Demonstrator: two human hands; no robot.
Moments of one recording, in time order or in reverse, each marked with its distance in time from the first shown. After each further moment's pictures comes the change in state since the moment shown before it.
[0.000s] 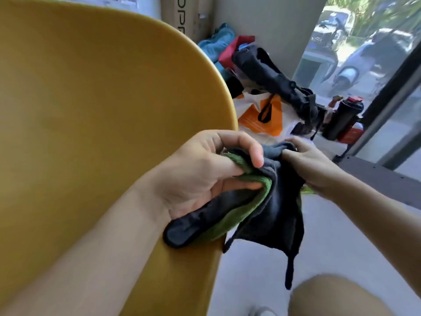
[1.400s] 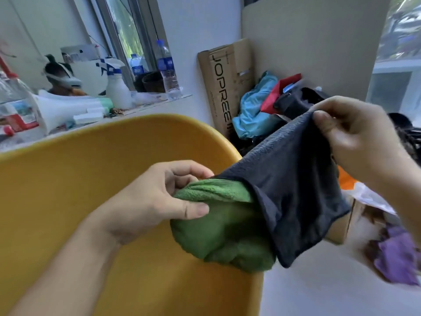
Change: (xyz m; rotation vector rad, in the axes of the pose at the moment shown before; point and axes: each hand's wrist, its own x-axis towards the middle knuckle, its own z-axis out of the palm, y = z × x) left_hand 0.076 0.077 -0.054 0.731 0.386 -0.137; right_hand 0.129 -0.077 -0.060 0.066 0.276 -0.868
